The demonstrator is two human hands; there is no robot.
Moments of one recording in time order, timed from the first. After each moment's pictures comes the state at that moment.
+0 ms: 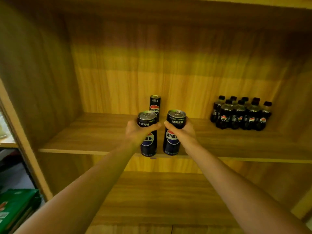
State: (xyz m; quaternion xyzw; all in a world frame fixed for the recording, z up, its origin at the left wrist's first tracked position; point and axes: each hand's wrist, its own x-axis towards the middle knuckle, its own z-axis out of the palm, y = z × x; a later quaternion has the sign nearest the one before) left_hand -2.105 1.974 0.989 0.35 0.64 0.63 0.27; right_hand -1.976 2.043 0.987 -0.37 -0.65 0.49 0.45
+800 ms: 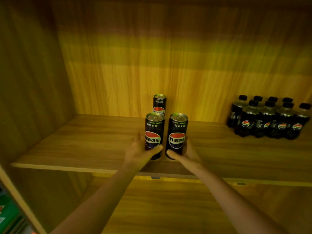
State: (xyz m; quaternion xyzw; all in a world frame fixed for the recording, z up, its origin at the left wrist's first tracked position) left_hand -2.157 2.060 0.893 0.40 0.75 0.47 0.22; right_hand -2.007 2.139 0.896 -0.42 -0.75 0.43 0.27
